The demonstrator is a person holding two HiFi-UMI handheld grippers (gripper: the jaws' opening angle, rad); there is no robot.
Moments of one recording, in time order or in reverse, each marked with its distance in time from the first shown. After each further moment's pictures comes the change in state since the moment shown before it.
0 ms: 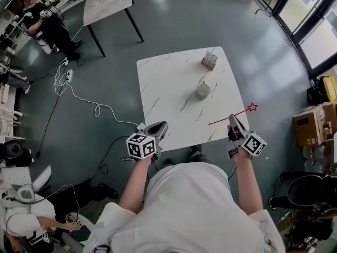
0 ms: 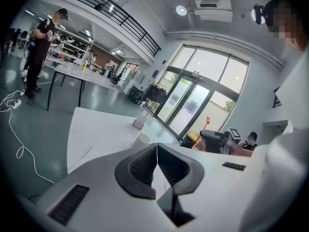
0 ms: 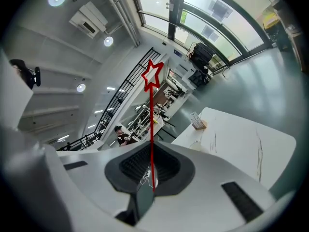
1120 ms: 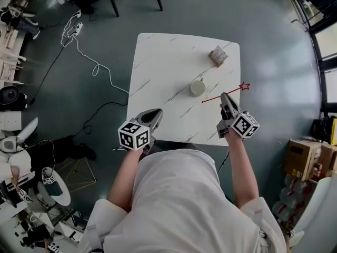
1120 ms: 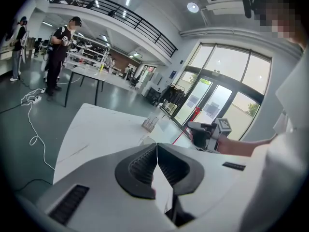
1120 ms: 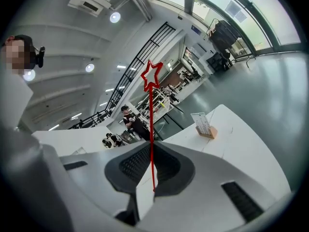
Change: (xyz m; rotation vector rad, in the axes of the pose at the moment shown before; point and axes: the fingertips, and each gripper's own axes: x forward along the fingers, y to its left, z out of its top) left arm 0.108 -0.007 0.013 -0.087 -0.034 0.226; right arm 0.158 -0.104 0.067 -0.156 0.260 0.120
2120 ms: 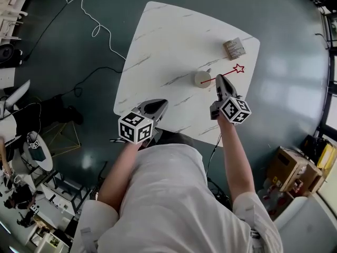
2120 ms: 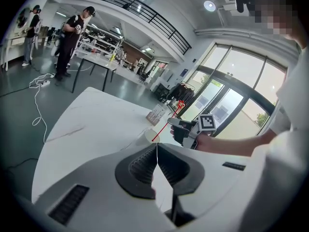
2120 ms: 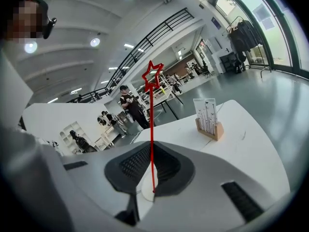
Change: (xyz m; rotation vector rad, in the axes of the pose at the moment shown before) left arm 0.060 0.007 -0.028 -0.141 0.044 0.058; right arm 0.116 -0.066 -0.045 -0.192 0.188 -0.041
